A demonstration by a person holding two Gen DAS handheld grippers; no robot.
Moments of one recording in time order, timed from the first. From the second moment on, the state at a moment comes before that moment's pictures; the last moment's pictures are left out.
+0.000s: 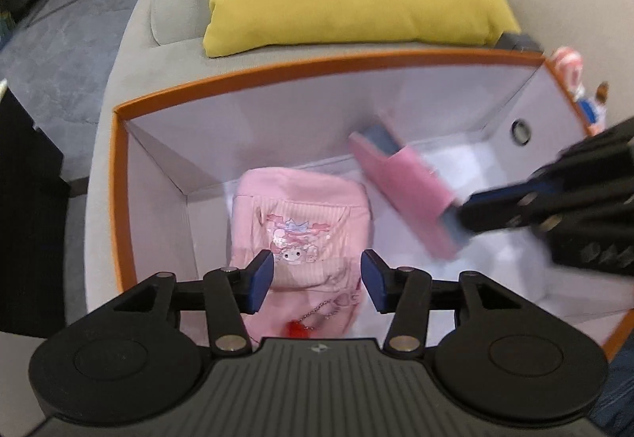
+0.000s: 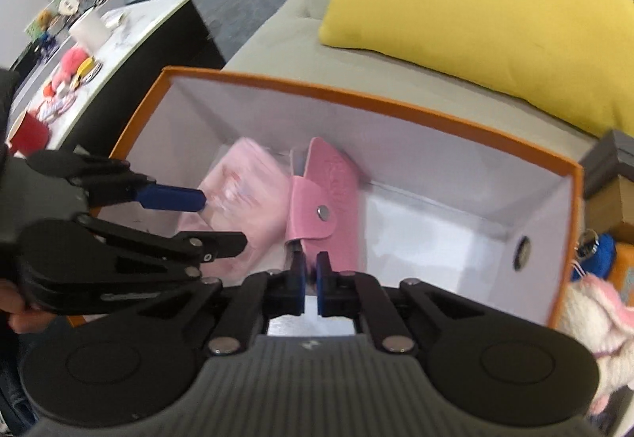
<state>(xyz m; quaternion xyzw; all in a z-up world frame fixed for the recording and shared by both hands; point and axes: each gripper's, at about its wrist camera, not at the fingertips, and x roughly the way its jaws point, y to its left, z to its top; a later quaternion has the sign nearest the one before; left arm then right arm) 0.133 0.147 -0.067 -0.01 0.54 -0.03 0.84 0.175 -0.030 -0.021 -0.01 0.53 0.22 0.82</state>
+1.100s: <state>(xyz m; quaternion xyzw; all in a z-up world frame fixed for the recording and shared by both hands) 0.148 0.121 -0.058 -0.02 0.51 -0.08 0.86 0.209 -0.033 -0.018 0.02 0.54 0.23 0.81</state>
